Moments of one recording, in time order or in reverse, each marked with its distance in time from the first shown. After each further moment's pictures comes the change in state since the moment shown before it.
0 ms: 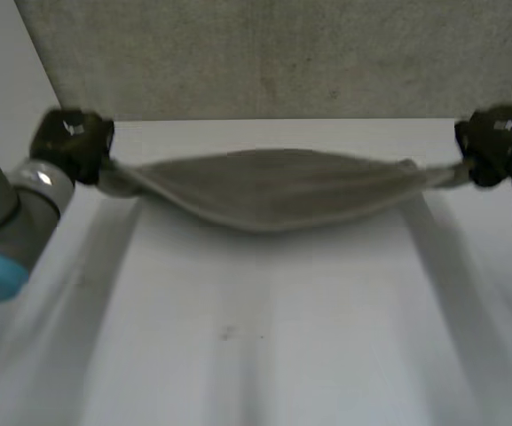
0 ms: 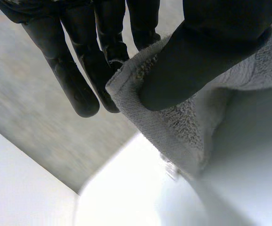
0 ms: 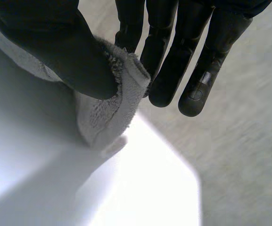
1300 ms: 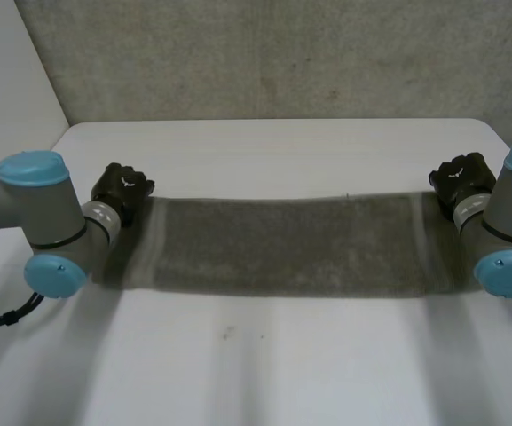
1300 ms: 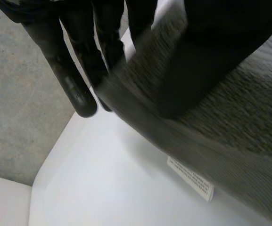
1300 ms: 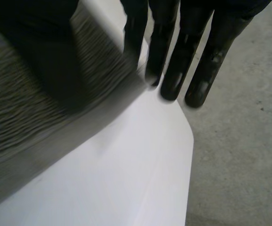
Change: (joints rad) left arm -0.005 -0.491 0.315 -0.018 0.064 0.276; right arm 0.085 0.488 -0.232 -0.195 0.260 -0.292; left_hand -0.334 -0.353 -0.322 -0.328 -0.315; right_hand -0.291 -0.329 -0.327 -0.307 -0.291
